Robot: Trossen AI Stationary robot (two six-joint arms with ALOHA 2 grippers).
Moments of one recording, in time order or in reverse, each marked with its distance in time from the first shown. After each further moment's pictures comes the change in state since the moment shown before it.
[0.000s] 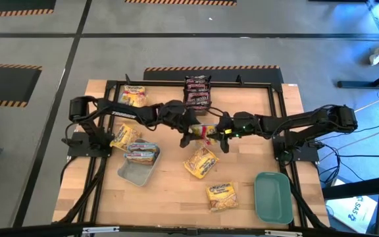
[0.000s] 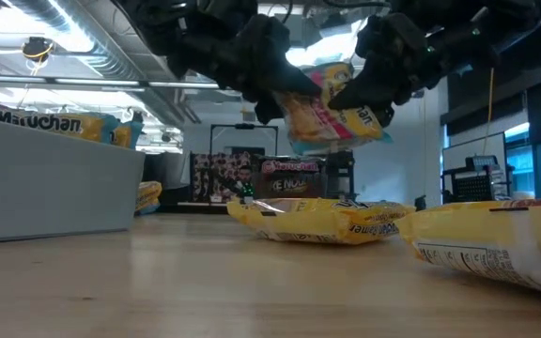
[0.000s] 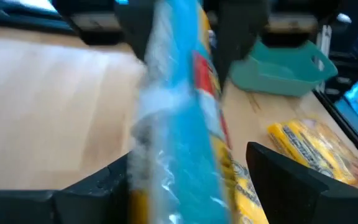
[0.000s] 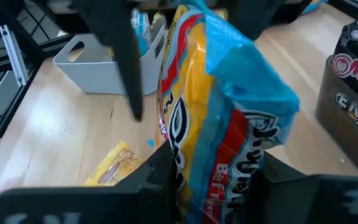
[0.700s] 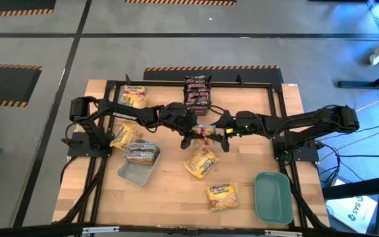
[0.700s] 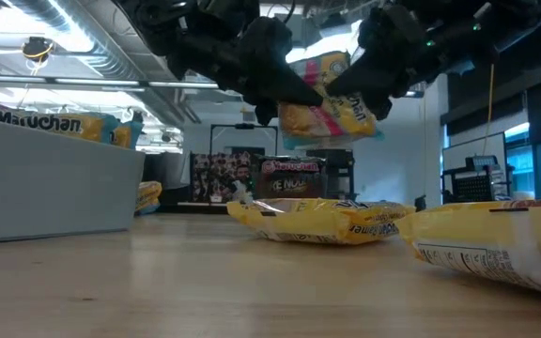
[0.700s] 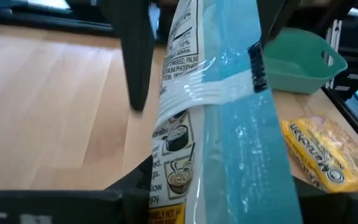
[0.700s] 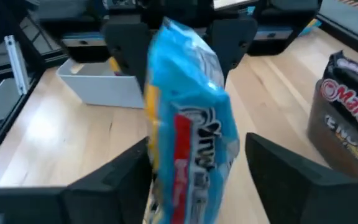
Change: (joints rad) left arm -0.019 0.007 0.000 -0.006 -0.045 0.005; right arm -0.001 -0.036 0.000 0.015 0.015 -0.037
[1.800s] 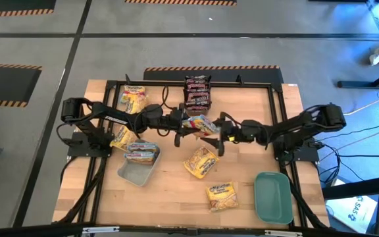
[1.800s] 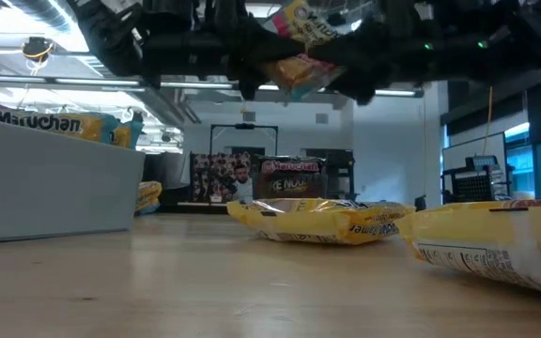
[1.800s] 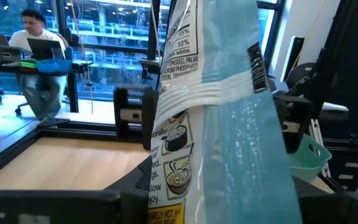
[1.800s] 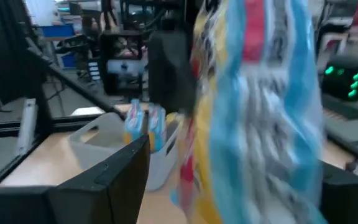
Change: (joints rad) left arm -0.007 -0.094 -0.288 0.673 -0.082 -0.051; right arm 0.098 0.206 -0.117 0.728 0.138 -0.148
